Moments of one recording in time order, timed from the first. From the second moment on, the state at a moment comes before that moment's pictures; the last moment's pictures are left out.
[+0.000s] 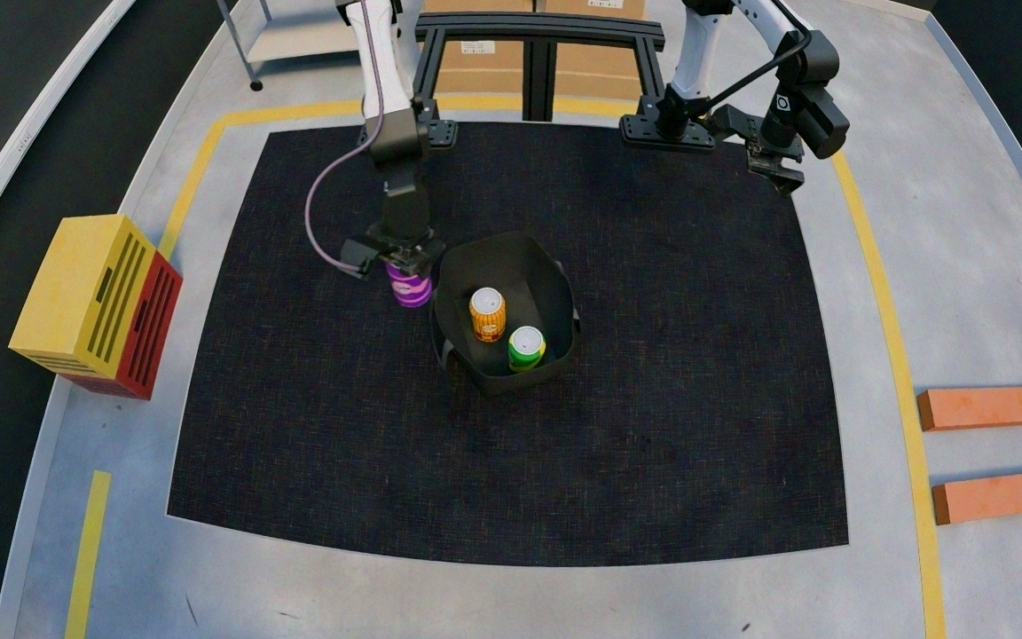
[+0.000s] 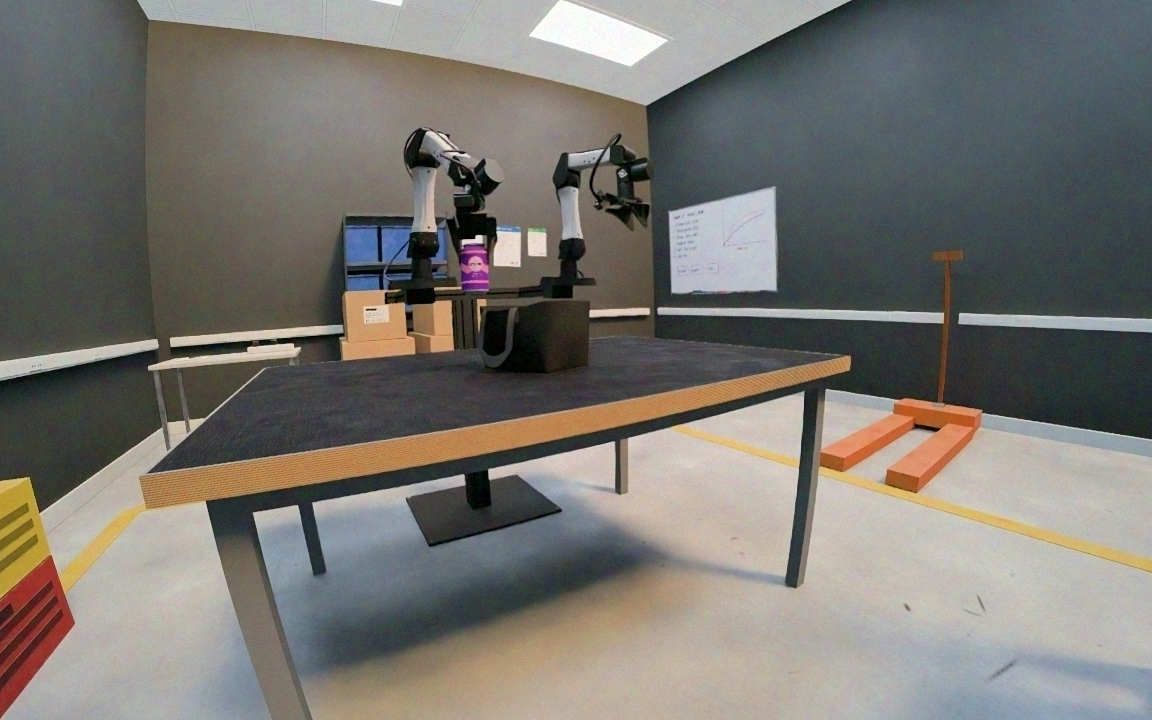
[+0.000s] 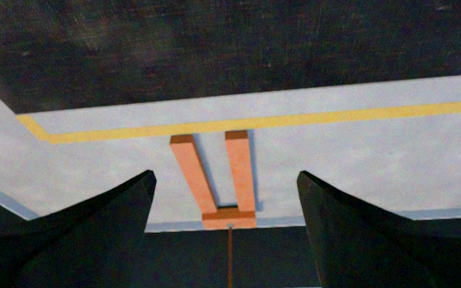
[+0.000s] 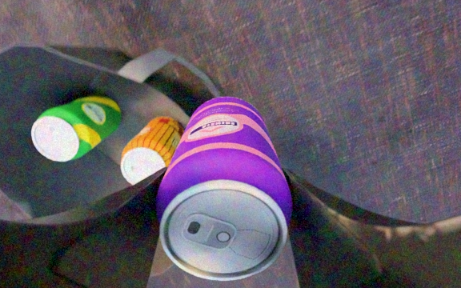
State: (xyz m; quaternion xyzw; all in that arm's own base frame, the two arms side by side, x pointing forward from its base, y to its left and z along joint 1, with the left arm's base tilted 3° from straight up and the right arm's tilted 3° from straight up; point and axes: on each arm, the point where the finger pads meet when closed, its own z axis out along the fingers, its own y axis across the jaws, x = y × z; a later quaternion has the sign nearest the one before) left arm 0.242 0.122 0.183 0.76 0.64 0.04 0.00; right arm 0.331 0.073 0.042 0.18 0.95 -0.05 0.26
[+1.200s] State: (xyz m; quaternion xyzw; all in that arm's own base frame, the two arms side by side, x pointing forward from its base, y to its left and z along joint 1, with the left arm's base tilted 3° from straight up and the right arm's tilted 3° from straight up) left arm 0.242 0.122 0.183 0.76 0.64 0.04 0.00; right arm 0.293 0.135 0.040 0.19 0.95 -0.05 0.26
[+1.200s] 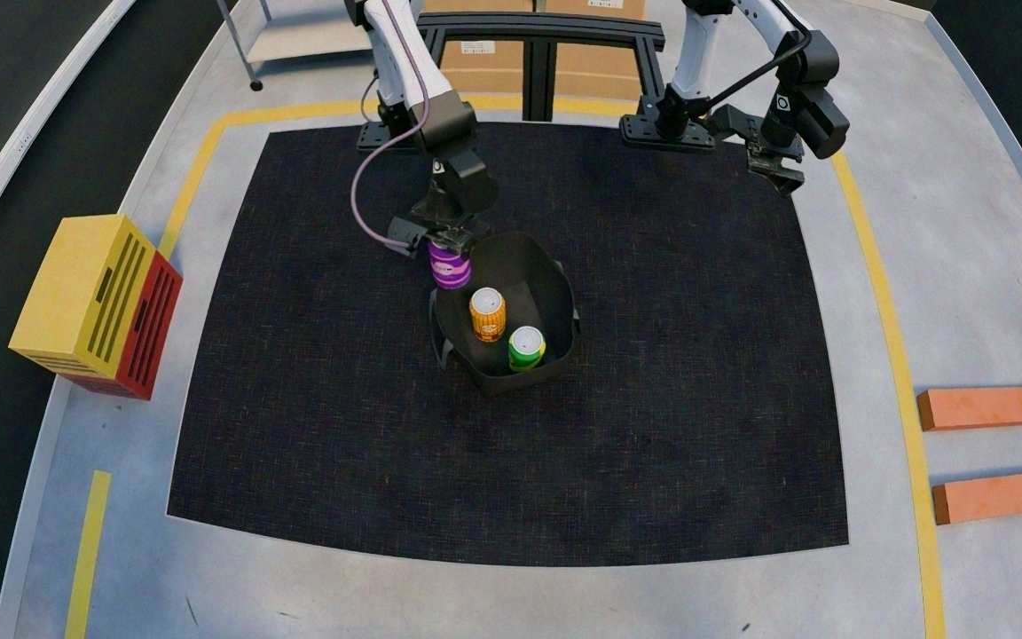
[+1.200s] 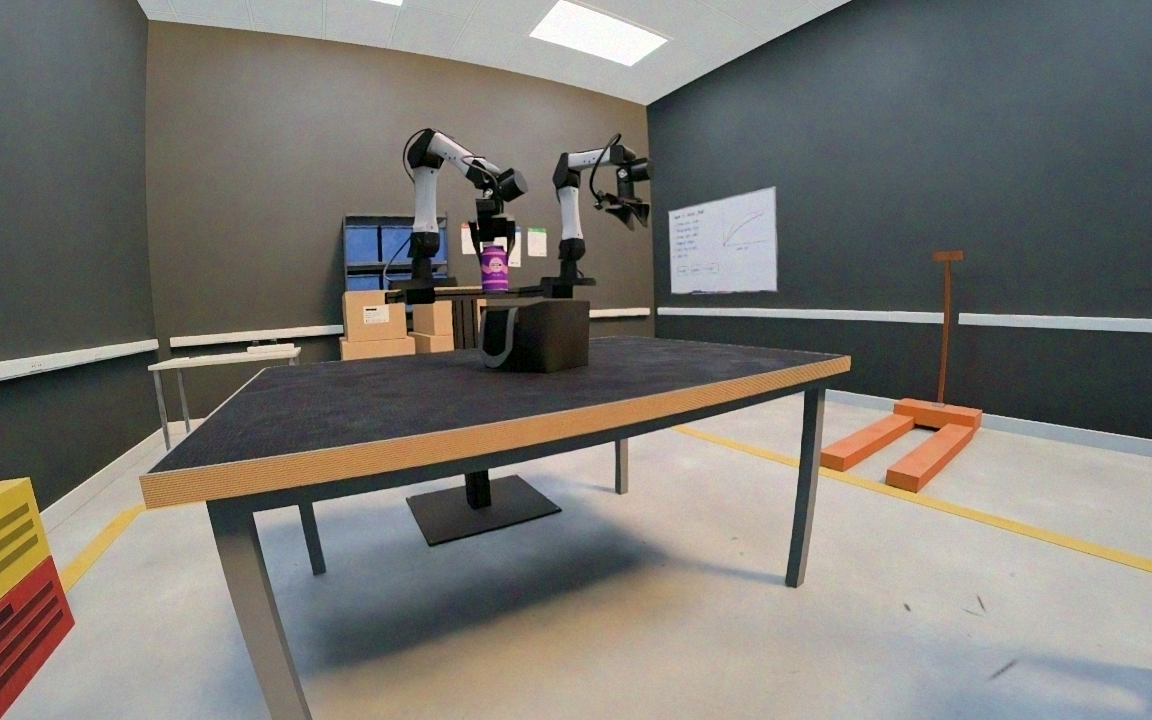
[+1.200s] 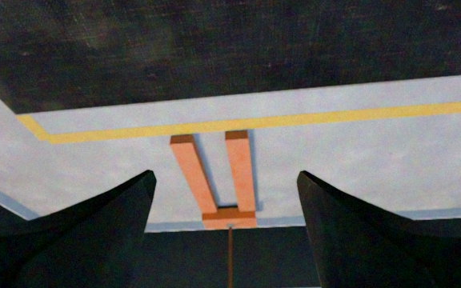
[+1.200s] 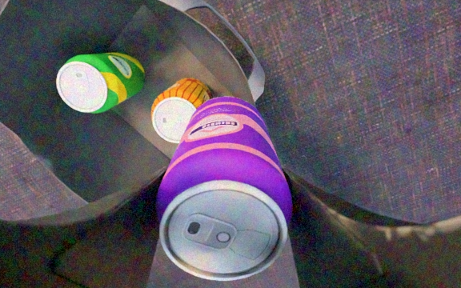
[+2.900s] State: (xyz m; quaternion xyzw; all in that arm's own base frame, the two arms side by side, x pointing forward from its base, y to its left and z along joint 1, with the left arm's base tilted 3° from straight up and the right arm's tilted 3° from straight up) left arm 0.242 0.122 0.183 0.76 0.64 0.04 0.00; right arm 0.249 0.220 0.037 0.19 0.95 -0.04 0.26
